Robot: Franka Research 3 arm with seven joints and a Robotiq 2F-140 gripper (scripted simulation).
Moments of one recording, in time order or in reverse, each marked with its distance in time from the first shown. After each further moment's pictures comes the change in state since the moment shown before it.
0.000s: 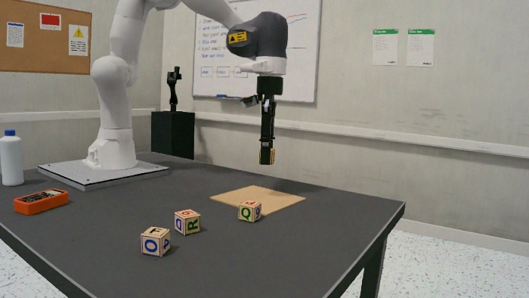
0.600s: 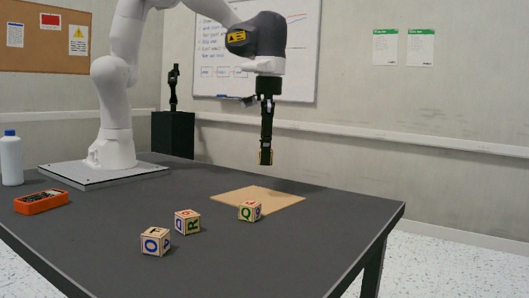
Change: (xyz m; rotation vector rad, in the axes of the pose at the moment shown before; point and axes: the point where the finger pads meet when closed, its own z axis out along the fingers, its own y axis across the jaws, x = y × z) arm 0.003 -0.009 0.000 0.007 0.005 -0.190
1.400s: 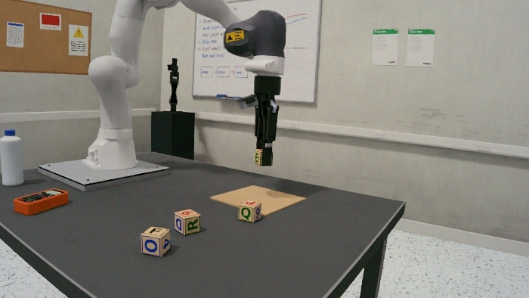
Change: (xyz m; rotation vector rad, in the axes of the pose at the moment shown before) arm 0.004 -0.008 0.000 -0.001 0.001 -0.299
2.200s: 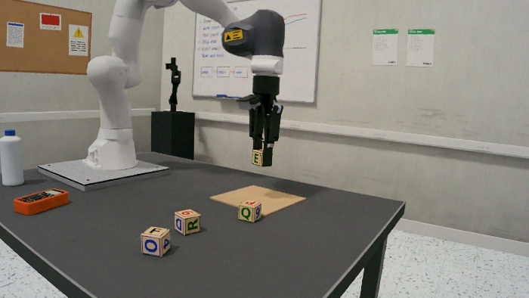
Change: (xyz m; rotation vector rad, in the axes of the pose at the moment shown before) arm 0.007 -0.007 0.000 -0.001 0.001 -0.298
